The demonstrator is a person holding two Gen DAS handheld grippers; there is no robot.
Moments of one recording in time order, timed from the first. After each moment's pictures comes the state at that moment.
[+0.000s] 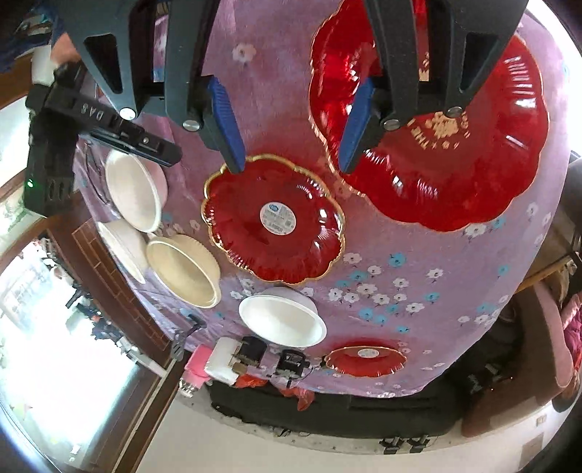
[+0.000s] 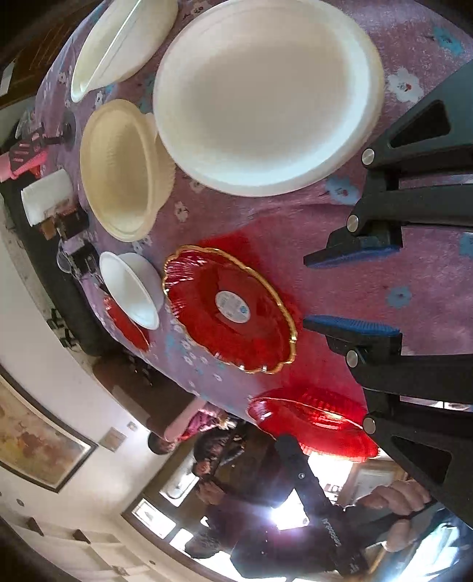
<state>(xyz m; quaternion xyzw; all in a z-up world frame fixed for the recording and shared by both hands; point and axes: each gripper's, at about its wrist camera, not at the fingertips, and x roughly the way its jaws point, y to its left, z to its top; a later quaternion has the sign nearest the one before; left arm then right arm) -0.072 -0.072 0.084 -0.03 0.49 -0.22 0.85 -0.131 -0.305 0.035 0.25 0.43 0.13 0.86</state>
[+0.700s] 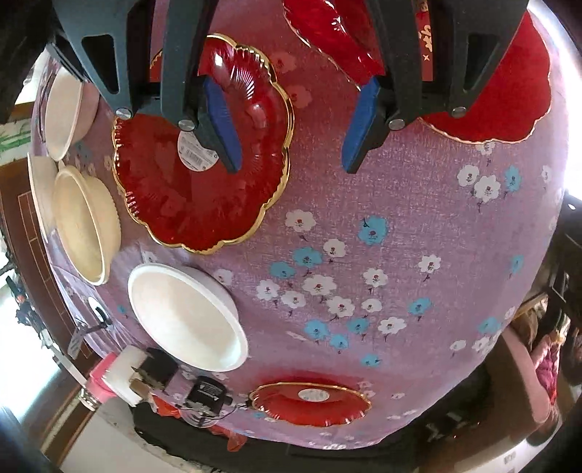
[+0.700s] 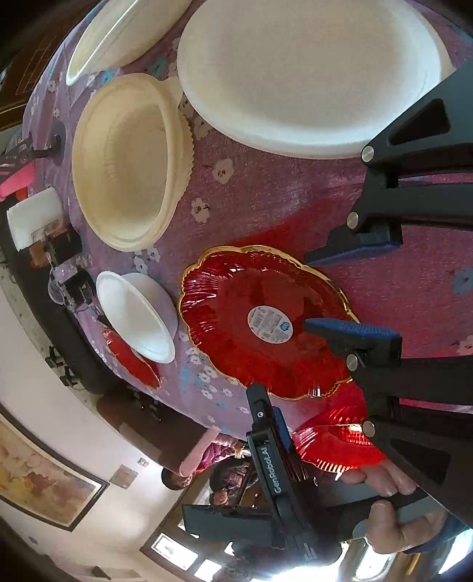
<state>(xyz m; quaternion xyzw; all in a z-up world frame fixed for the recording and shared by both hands) 0.043 -0.088 0.033 -0.03 0.58 -0.11 0.81 -0.083 -0.294 0.030 0.27 0.45 0.07 0.85</state>
